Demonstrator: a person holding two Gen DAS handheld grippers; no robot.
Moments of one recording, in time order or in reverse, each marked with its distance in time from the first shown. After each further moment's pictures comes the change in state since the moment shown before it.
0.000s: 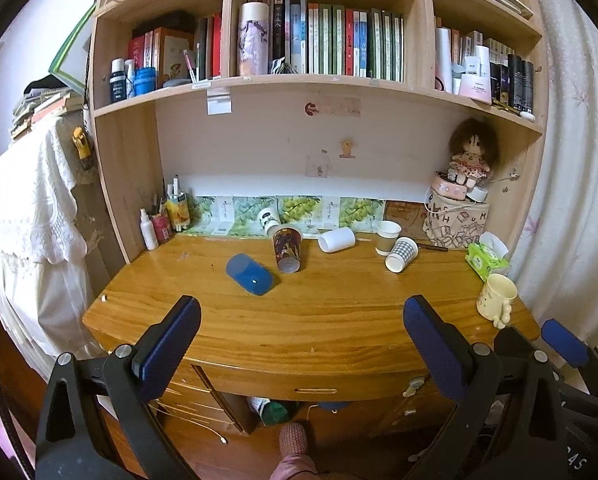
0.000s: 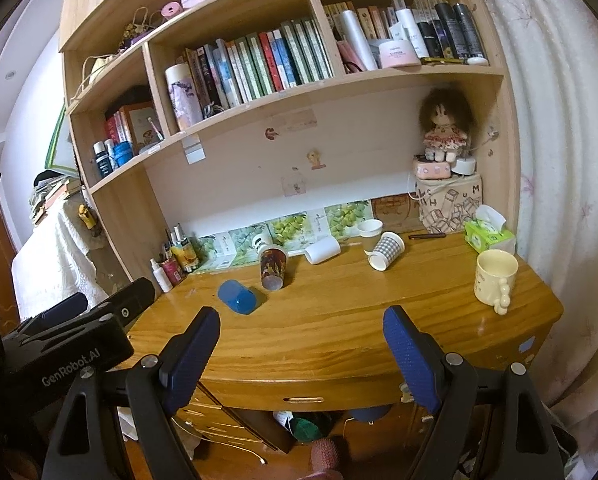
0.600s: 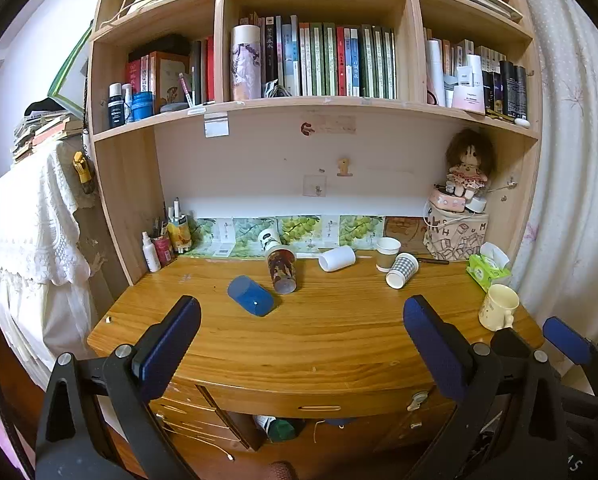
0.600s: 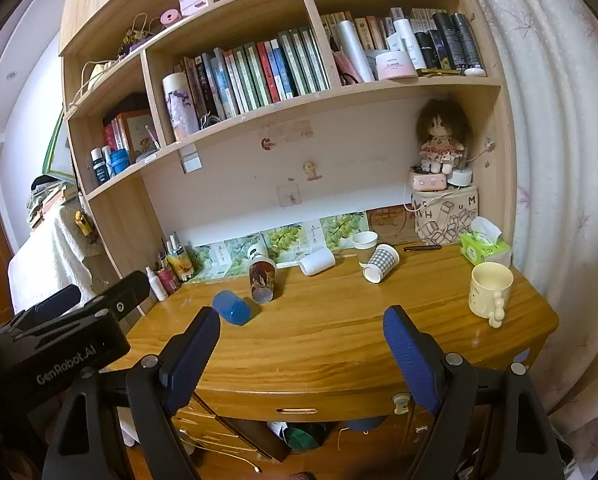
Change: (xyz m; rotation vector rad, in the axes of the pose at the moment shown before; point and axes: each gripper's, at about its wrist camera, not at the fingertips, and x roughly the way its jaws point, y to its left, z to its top) left arm -0.003 -0.007 -0.005 0.032 -0.082 0.017; right arm 0.003 -0.004 0.007 -0.019 -0.047 0.001
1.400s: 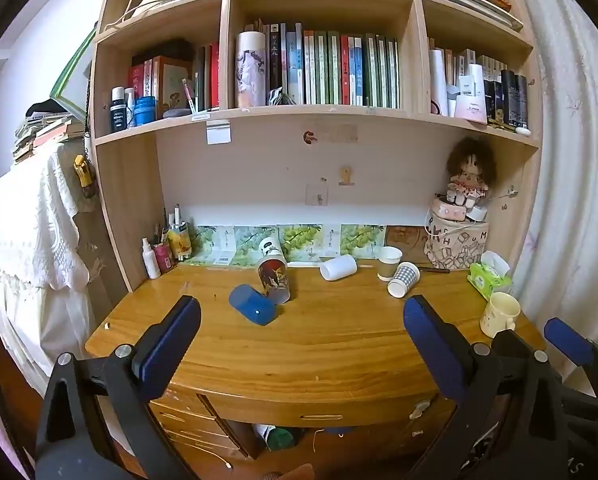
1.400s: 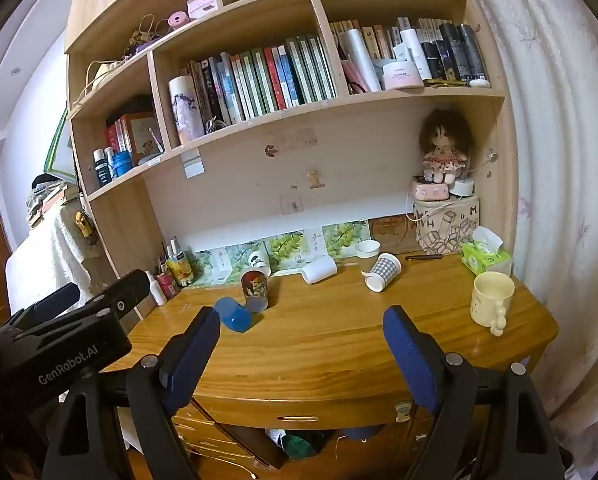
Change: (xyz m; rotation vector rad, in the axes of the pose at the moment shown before) left arm -0.001 -0.001 0.025 -0.005 -0.021 0.004; right arm -0.002 0.012 -0.003 -0.024 -0.026 -0.011
